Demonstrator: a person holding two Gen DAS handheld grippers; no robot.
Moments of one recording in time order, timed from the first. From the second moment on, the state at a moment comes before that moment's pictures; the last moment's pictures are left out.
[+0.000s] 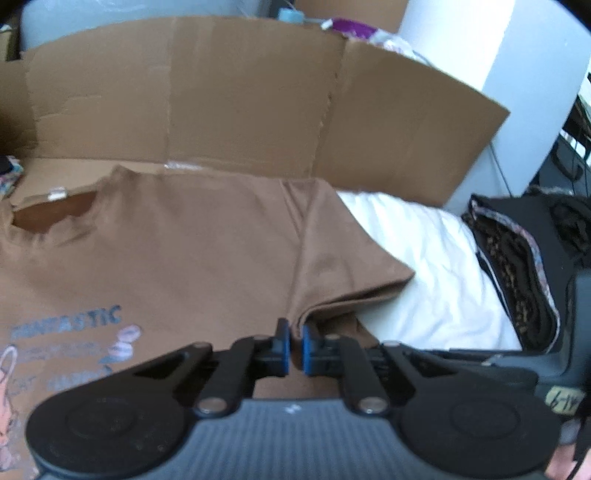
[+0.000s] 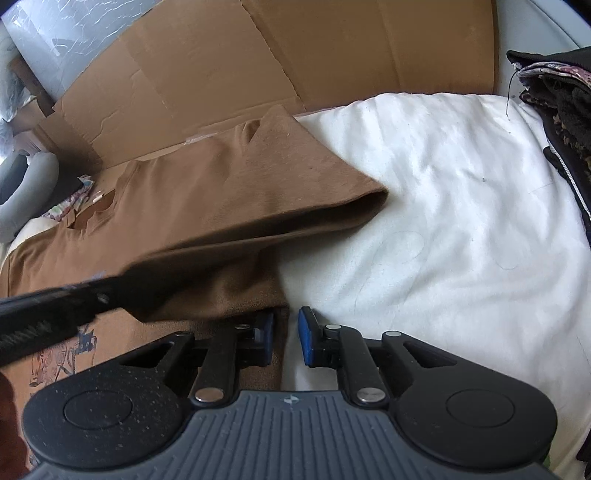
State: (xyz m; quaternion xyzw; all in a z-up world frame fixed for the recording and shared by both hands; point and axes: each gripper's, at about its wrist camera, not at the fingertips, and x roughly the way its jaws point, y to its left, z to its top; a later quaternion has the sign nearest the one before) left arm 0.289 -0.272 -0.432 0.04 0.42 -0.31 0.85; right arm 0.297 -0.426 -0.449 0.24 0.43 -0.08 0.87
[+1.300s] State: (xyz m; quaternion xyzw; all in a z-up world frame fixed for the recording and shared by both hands) left arm 0.292 -0.273 -0.429 0.01 0.45 -0.30 0.84; right arm 0.245 -0.448 -0.437 0.29 0.42 -0.09 0.86
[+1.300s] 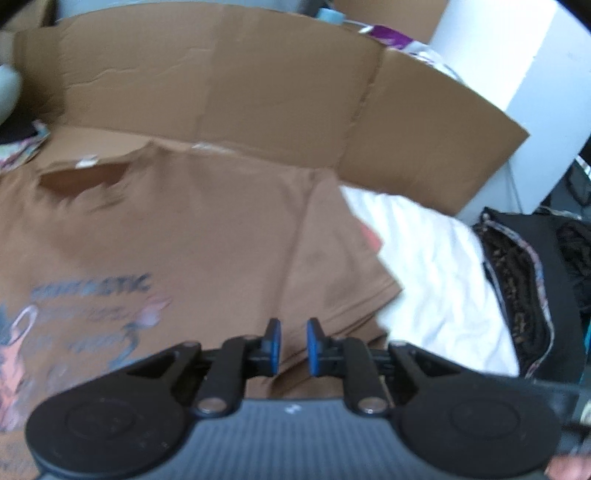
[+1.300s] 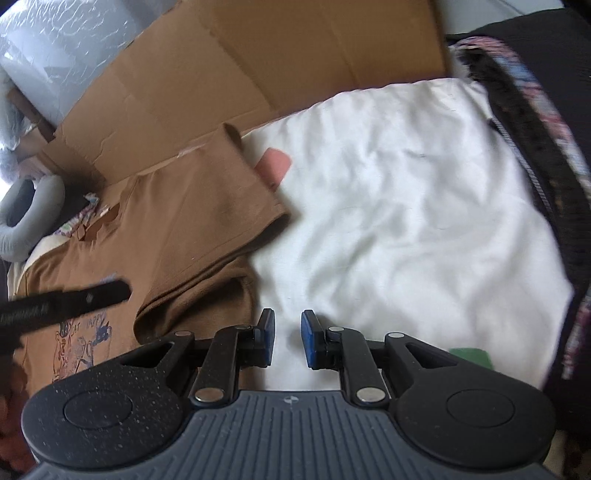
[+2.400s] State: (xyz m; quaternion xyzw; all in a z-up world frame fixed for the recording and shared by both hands) left arm 0.293 -0.392 -0.485 0.06 0.44 -0.34 0.83; right arm 0.232 -0.457 -0.438 0.32 0.41 -0.11 0.85
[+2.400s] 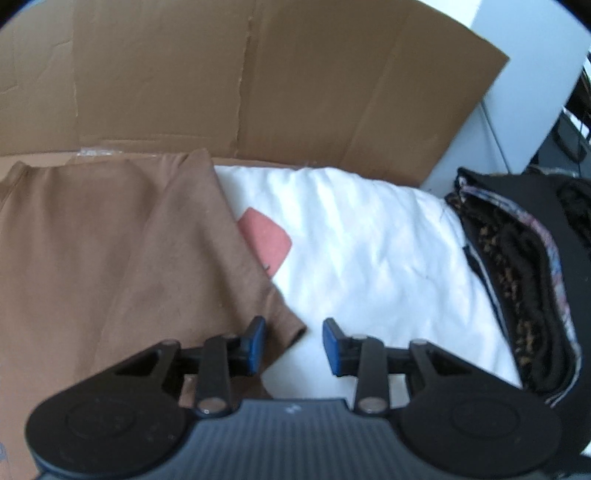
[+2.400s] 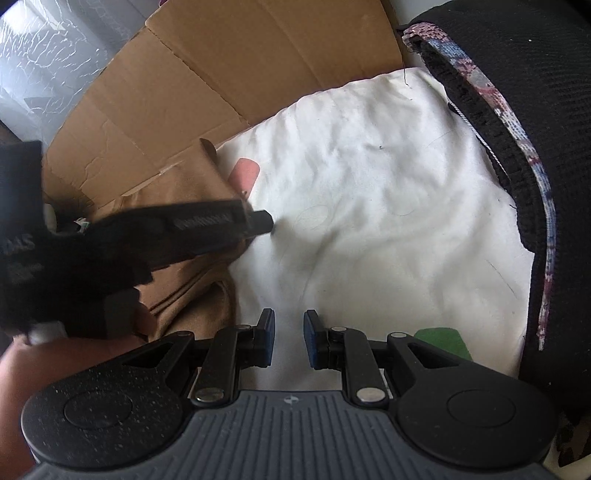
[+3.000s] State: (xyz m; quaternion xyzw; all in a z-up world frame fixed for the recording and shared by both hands) left arm 0.329 -0.333 -0.417 0.02 0.41 -0.36 0.84; right arm 0.241 -0.451 -0.430 0.32 0.39 -0.11 0.86
